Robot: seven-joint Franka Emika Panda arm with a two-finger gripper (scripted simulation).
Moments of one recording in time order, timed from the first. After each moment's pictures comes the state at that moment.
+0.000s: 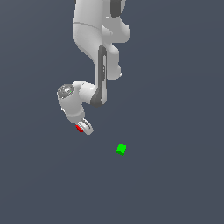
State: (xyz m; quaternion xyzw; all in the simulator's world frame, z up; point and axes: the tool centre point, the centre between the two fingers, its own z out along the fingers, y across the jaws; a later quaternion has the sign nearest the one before) arm -0.049 -0.184 0.020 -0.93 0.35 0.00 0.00
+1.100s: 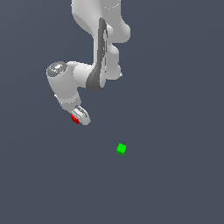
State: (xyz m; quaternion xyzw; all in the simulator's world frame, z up) arm -0.049 -0.185 0.115 -0.93 0.36 0.00 0.00
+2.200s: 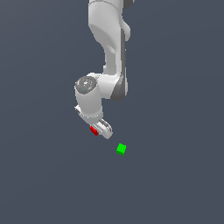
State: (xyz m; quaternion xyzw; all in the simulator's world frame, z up) arm 0.007 -0.083 0.093 -0.93 0.36 0.00 0.00
